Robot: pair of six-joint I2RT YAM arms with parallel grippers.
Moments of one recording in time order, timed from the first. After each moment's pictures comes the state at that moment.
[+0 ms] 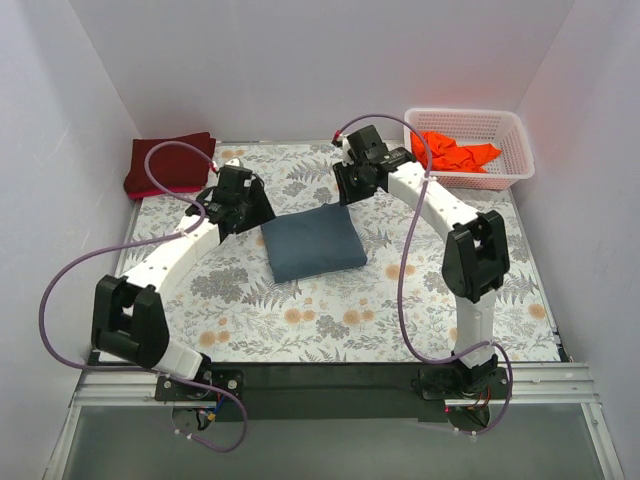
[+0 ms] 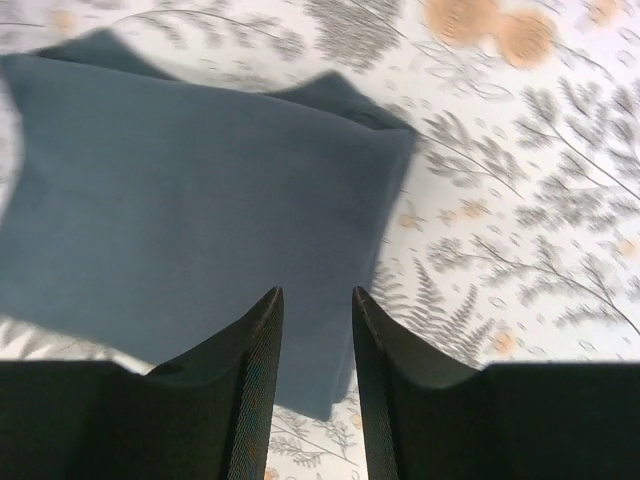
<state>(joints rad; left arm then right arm) -0.35 1.50 1.15 -0.46 -0.14 -0.66 0.55 2.03 1.84 -0.76 -0.08 0.12</state>
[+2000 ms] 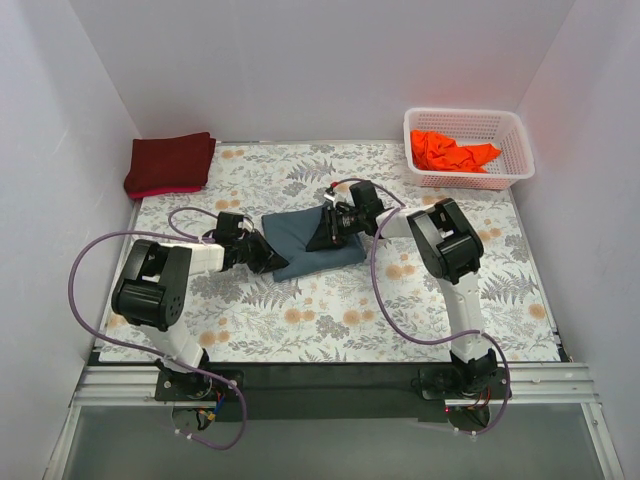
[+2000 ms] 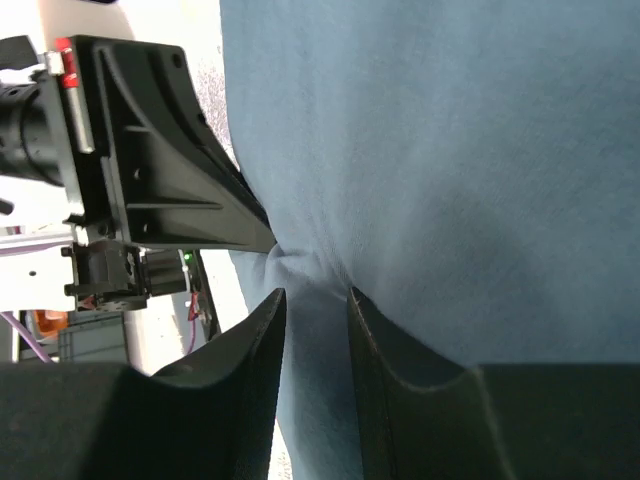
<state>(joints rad) -0.24 1.71 0.72 0.07 0.51 -0.91 0.51 2.25 1.34 0.17 -0.97 0.63</state>
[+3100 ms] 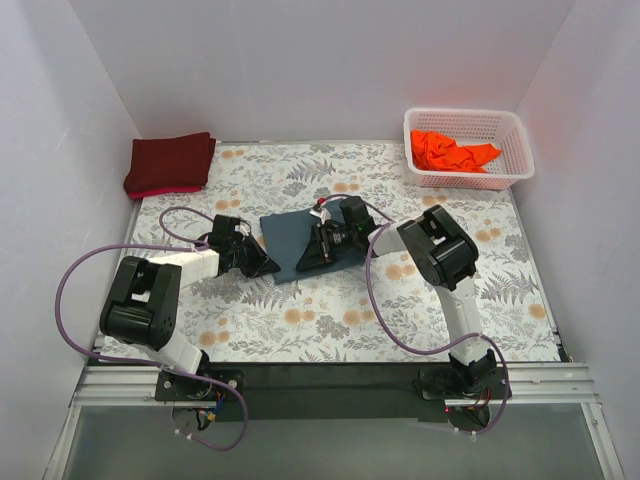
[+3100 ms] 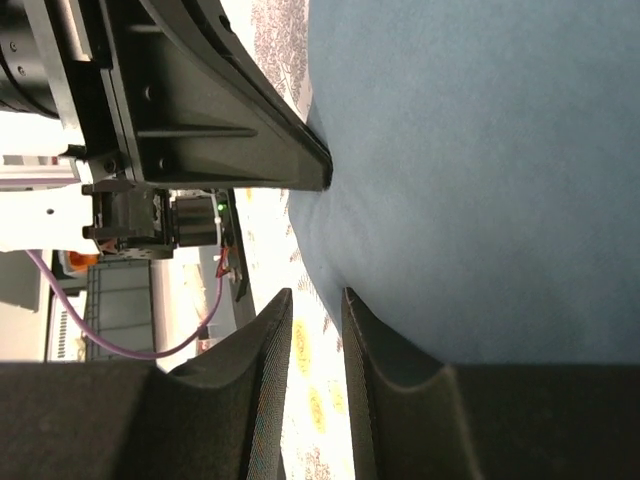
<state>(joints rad) -0.23 1.58 0.68 -0.05 0.38 -0.86 0.61 2.23 1.20 0.41 -1.06 0.75</state>
